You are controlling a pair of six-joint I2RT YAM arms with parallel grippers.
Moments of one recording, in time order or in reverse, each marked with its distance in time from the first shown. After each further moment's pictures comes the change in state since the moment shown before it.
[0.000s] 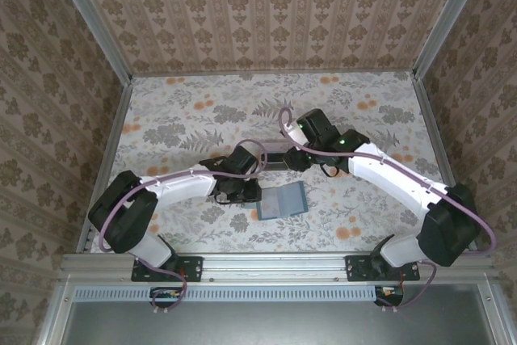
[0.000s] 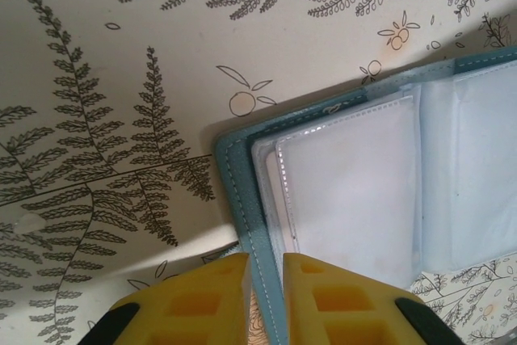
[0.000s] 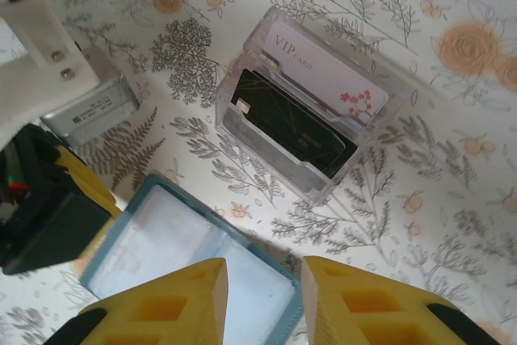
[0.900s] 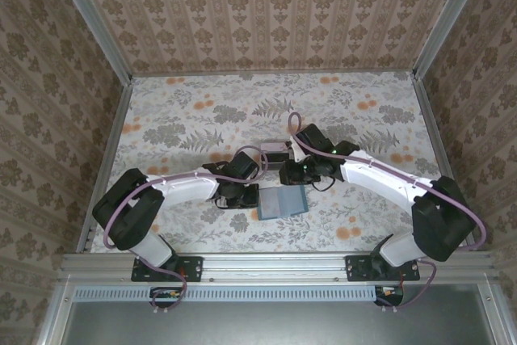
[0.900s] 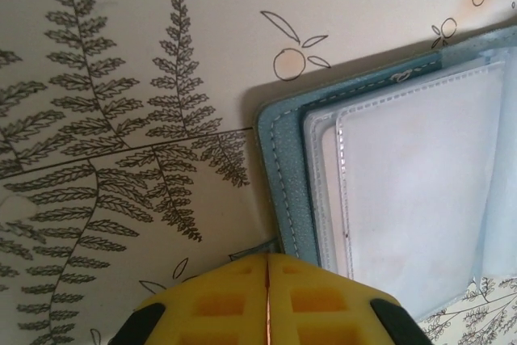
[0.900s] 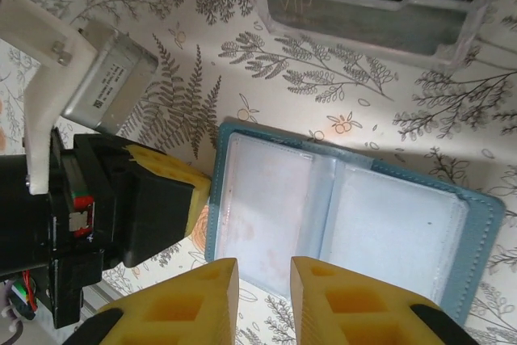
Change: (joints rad) left arm -0.013 0.032 -0.047 0.032 0.000 -0.021; right arm 0.027 0.061 -0.129 0.067 -0.226 0.490
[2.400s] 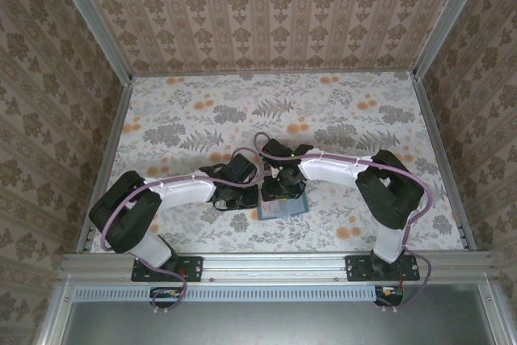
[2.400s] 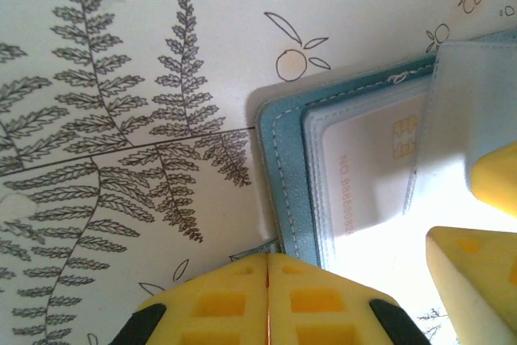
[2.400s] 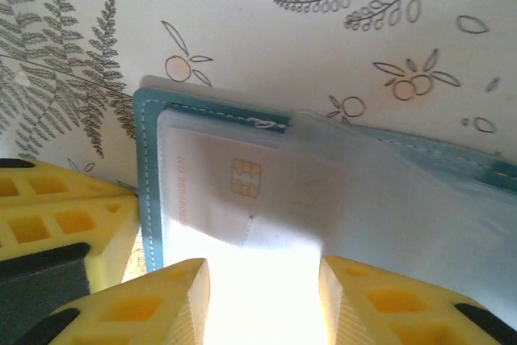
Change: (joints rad) left arm 0.002 -0.027 -0.047 0.063 0.007 -0.023; right arm 0.156 0.345 0.165 -0.102 0.106 0.087
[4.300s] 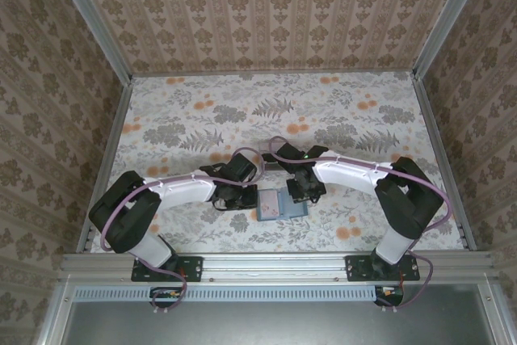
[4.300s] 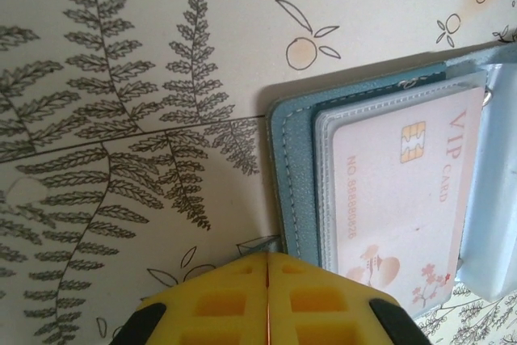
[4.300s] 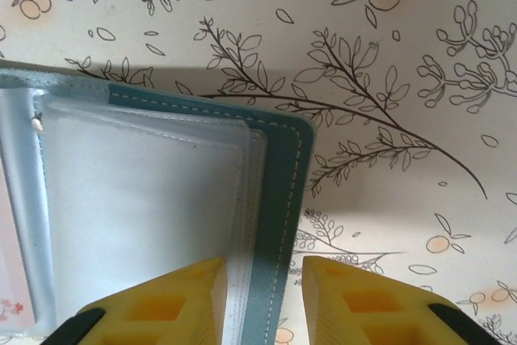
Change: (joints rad) left arm 0.006 -0.002 0.016 -0.043 0.004 0.002; right arm -0.046 -0.138 -0.106 -0.190 0.279 -0.044
